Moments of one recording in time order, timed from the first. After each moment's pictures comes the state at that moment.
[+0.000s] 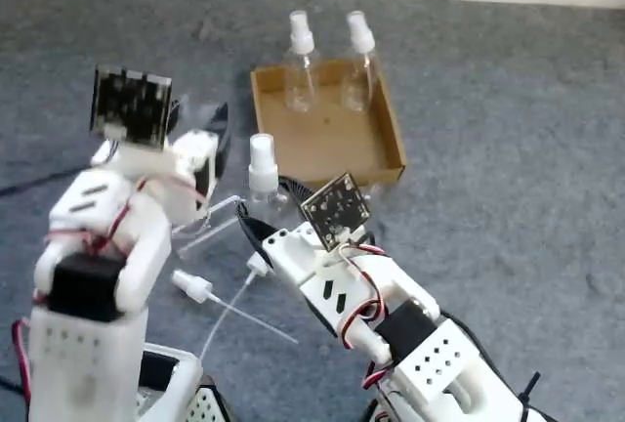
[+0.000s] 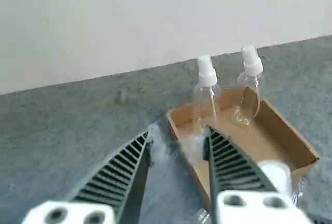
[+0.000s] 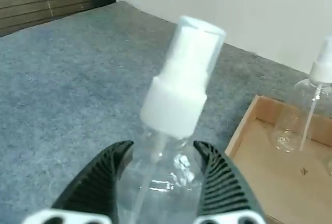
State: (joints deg) left arm 5.6 -57.1 30.5 55.5 1.5; right arm -44.3 -66.8 70.3 16.8 1.1
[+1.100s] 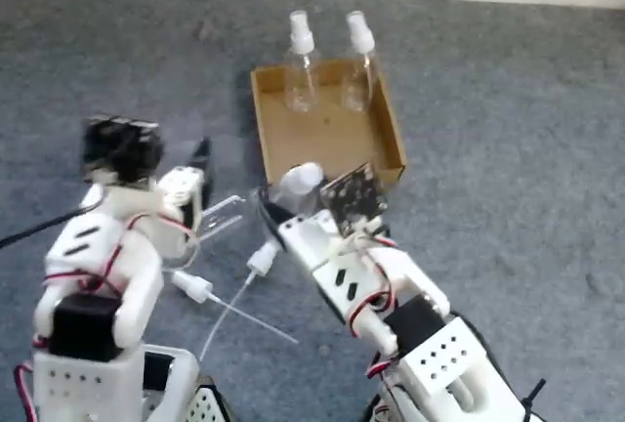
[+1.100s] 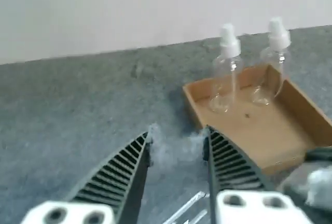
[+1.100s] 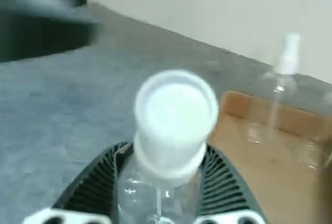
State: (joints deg) left arm -0.2 -72.0 46.2 56.7 2.1; right arm -37.8 -66.9 68.6 18.6 1.1
